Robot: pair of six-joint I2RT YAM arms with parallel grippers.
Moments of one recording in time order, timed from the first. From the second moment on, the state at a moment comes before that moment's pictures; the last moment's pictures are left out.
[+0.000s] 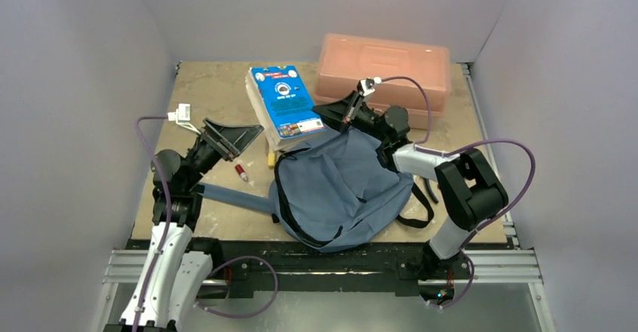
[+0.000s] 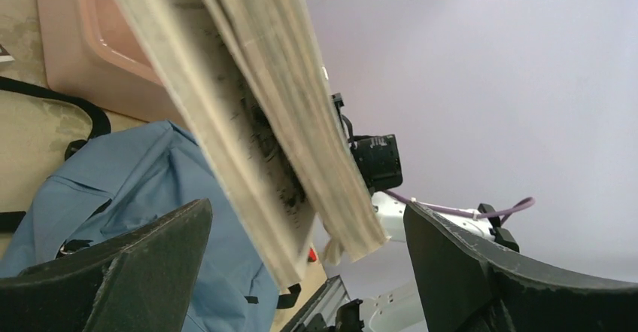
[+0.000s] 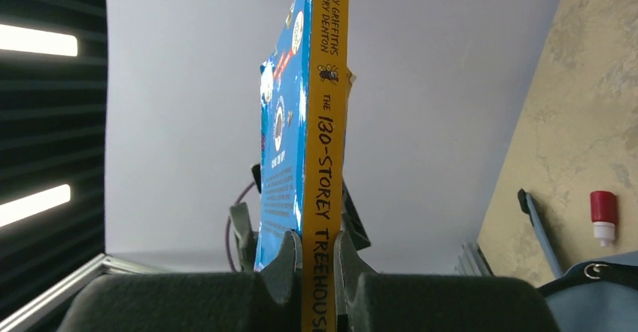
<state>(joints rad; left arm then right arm) -0.03 0.62 0.56 0.26 0.64 -1.15 0.48 1.69 0.87 1.14 -0.66 1.66</state>
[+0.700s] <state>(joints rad) -0.53 0.88 0.46 0.70 0.15 -0.95 0.64 1.55 0.90 0.77 -0.13 1.74</state>
